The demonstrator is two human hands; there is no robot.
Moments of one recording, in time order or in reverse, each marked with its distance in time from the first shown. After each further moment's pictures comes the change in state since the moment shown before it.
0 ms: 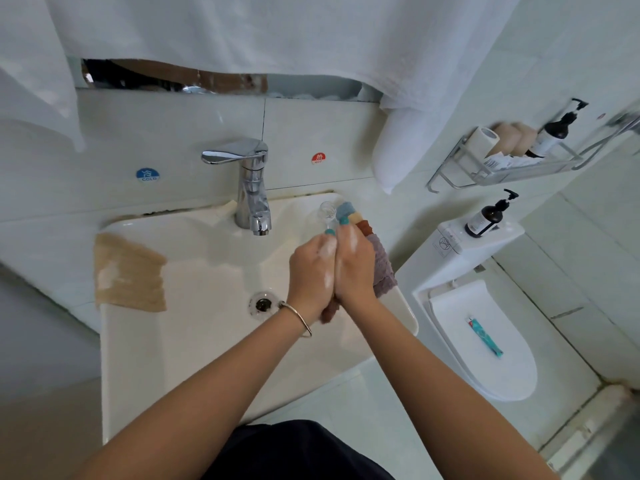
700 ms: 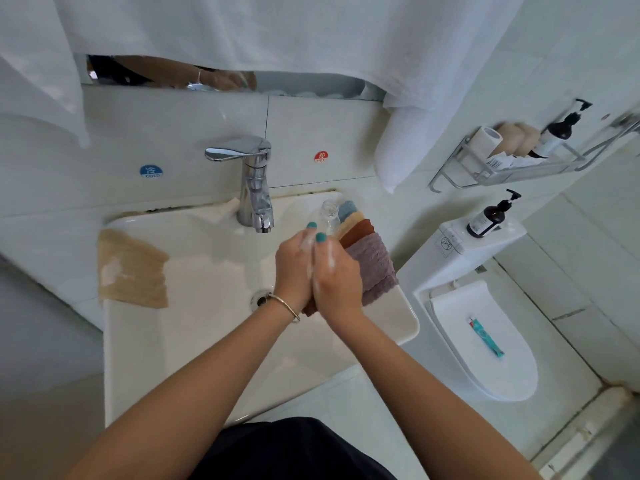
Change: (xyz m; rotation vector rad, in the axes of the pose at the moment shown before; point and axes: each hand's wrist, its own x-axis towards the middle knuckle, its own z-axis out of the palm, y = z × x) left_hand 0.008 -0.007 -0.017 -0.087 -0.013 -0.064; right_hand -0.026 0.003 0.009 -0.198 -0.131 -0.145
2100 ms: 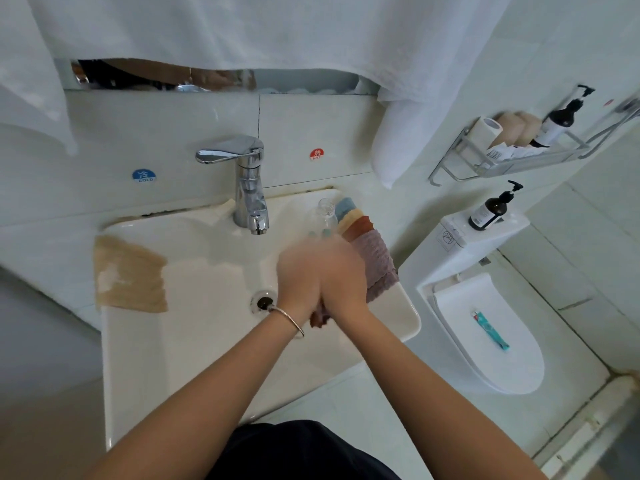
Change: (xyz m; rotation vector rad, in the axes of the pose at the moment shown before) left_hand -0.013 -0.003 0.009 0.081 0.072 -0.051; right_hand 0.014 0.009 -0.005 -0.027 -0.001 0.040
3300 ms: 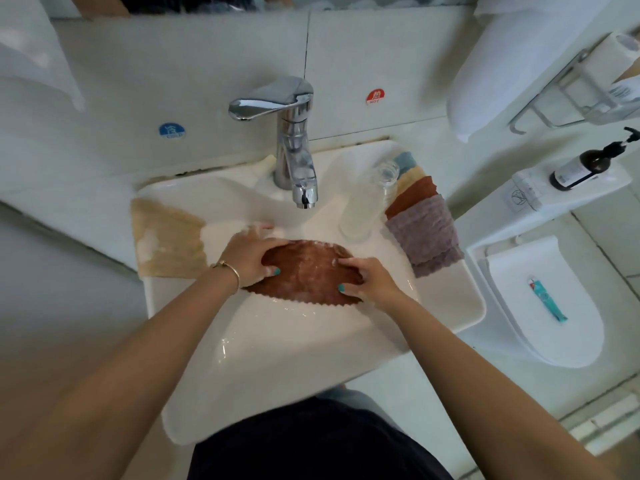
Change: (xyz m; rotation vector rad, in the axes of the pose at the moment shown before) left_hand 0.117 -0.133 -0.146 1.264 -0.637 0.141; right_hand 0.019 0.125 0.078 0.113 -0.602 0.181
